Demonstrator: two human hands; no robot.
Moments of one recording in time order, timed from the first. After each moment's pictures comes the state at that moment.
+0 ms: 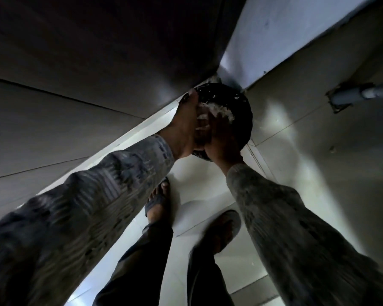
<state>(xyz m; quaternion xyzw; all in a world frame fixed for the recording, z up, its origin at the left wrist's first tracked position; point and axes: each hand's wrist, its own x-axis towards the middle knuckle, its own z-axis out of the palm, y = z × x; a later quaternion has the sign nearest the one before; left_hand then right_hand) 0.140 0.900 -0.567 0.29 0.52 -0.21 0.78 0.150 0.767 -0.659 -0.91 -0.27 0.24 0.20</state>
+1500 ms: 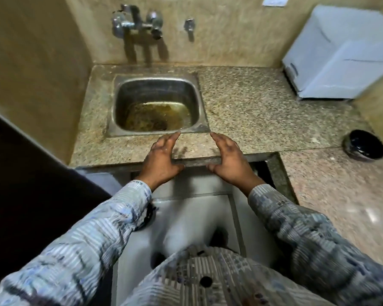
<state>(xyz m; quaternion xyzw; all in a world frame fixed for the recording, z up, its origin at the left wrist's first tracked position) 0.090 0.702 0.080 0.90 -0.29 -0.12 0.30 -0.030 0.492 0.102 -0.95 0.16 -0.02 0.27</state>
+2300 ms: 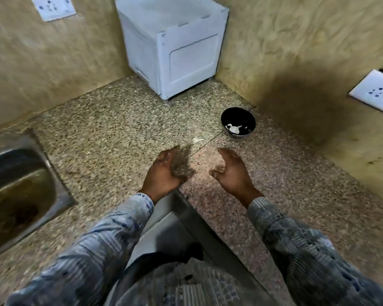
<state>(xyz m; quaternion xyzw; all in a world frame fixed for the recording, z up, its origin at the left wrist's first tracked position) -0.010 0.248 0.068 0.76 -0.54 -0.23 0.27 -0.229 0.136 0.071 -0.81 0.51 -0.11 0.28</state>
